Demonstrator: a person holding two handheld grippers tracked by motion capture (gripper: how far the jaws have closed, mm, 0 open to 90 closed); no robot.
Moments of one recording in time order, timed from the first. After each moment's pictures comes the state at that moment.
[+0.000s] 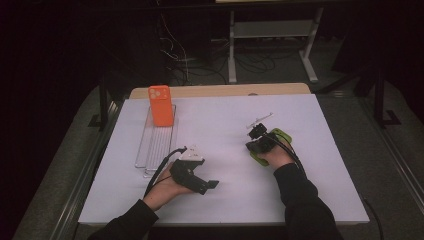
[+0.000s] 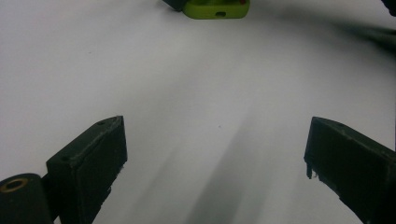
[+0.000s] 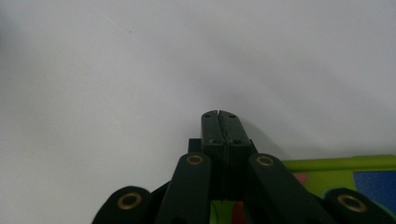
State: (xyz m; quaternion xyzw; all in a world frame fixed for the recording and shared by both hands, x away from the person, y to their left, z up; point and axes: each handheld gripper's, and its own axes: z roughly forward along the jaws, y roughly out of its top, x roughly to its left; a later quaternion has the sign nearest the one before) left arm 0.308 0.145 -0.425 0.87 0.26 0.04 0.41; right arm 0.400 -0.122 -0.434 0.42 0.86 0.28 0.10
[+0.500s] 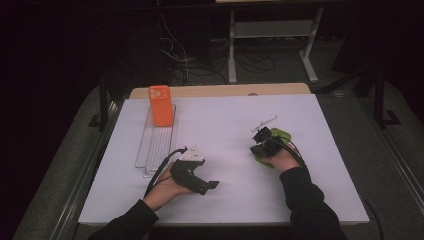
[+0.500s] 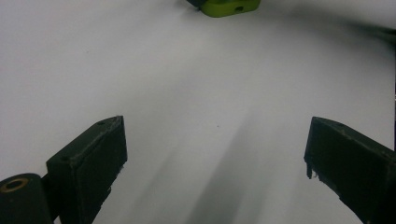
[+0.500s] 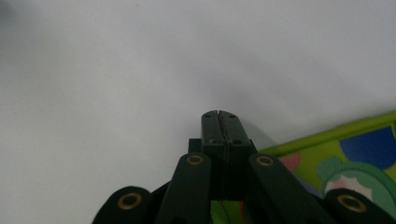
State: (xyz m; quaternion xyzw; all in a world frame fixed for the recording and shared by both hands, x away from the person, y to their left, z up) left arm 0.308 0.144 -0.425 0.87 0.26 0.04 0.41; right arm 0.384 -0.135 -0.429 0.42 0.86 0.27 0.09
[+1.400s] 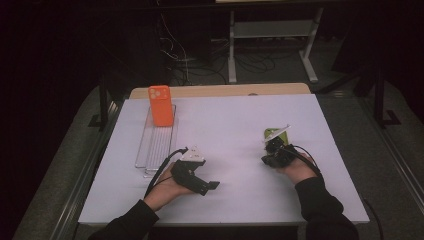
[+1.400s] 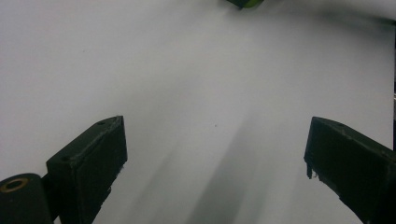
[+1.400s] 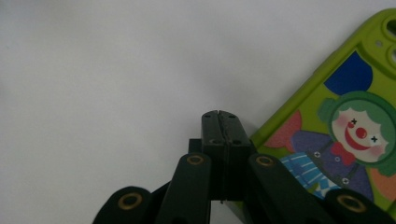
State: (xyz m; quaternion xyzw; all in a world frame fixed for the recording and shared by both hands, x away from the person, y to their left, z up) left arm 0.308 0.143 -0.425 0.88 0.25 0.04 0.41; right arm 0.350 -0.162 -0.425 0.40 0.88 0.24 0.09
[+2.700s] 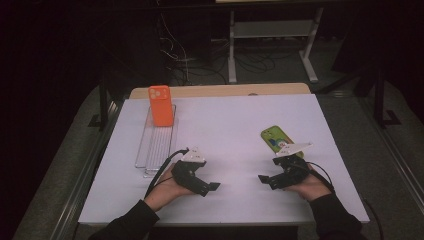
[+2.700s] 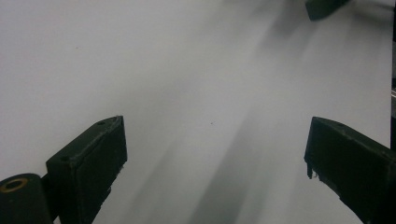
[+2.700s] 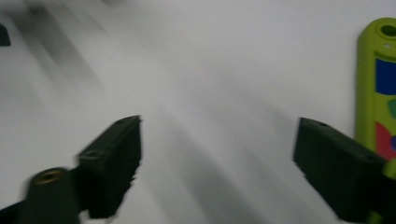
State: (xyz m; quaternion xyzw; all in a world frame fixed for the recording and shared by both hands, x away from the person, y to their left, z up) left arm 0.307 0.142 -0.427 0.88 0.25 0.04 0.41; right arm 0.298 -0.186 -0.428 0.38 0.85 0.37 0.08
